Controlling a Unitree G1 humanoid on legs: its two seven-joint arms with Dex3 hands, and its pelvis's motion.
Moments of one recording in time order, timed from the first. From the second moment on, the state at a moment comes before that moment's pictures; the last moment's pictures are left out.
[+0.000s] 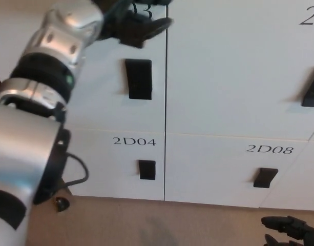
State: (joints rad) left_arm -1.25 0.29 -0.15 1.29 0.11 0.02 -0.44; right_arm 0.08 -0.22 -0.04 0.80 -0.09 -0.38 -0.02
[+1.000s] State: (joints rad) left_arm -0.52 0.39 -0.13 0.55 0.03 0.00 -0.53; right_arm 0.03 -0.23 -0.05 0.78 -0.09 -0.38 -0.02
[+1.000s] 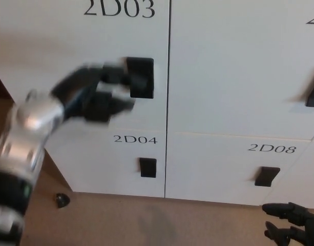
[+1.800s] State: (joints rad) left_arm 0.26 0.39 0.26 0.36 -0.09 0.03 -0.49; right_arm -0.10 -0.34 -0.06 0.97 -0.09 -0.34 0.01
